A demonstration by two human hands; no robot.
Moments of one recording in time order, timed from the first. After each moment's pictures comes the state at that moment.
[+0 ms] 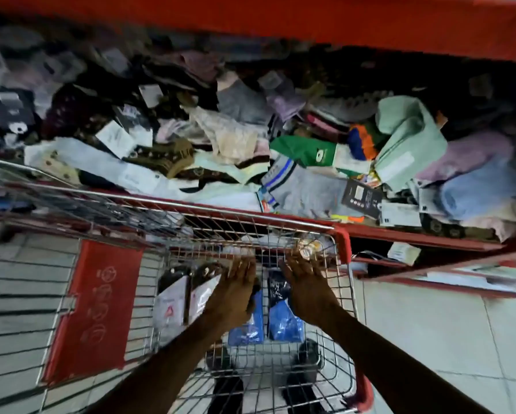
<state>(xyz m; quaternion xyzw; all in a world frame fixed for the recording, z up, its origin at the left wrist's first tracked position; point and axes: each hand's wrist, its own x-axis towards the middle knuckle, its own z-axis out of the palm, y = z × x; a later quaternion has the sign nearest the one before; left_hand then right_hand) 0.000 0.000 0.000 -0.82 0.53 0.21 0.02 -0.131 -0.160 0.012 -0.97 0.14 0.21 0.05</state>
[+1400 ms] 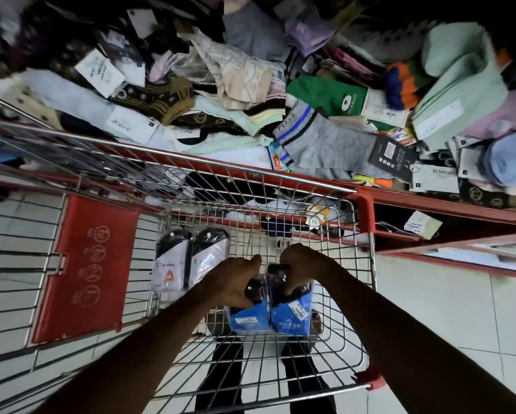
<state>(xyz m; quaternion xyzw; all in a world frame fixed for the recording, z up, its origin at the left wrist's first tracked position) 0.001 0.018 -0.019 -0.75 0.53 0.40 -0.01 -0.098 -0.161 -0.042 -0.86 0.15 0.41 0.25</state>
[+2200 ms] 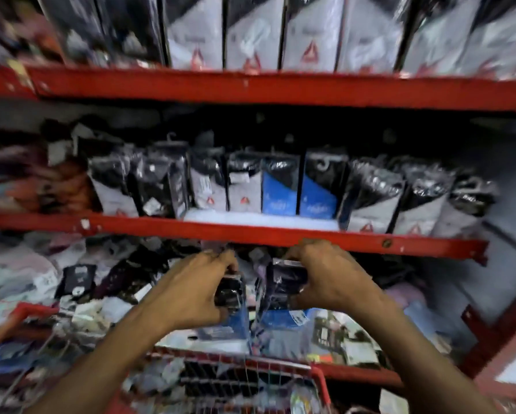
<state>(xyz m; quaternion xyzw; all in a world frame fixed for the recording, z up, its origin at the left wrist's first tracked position) 0.055 -0.012 0.423 -0.82 0.57 -0.04 -0.06 -0.101 -0.199 0.432 -0.98 0.15 -0.11 0.04</state>
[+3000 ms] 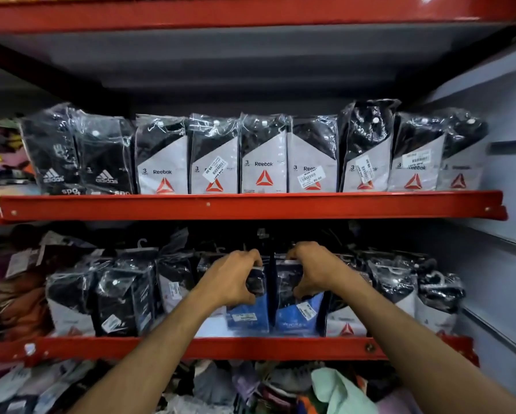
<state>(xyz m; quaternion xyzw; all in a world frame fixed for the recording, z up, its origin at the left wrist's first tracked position) 0.104 -0.199 0.537 -0.80 0.58 -0.12 -0.10 -0.039 -0.346 0.550 -0.96 0.23 -0.13 0.00</state>
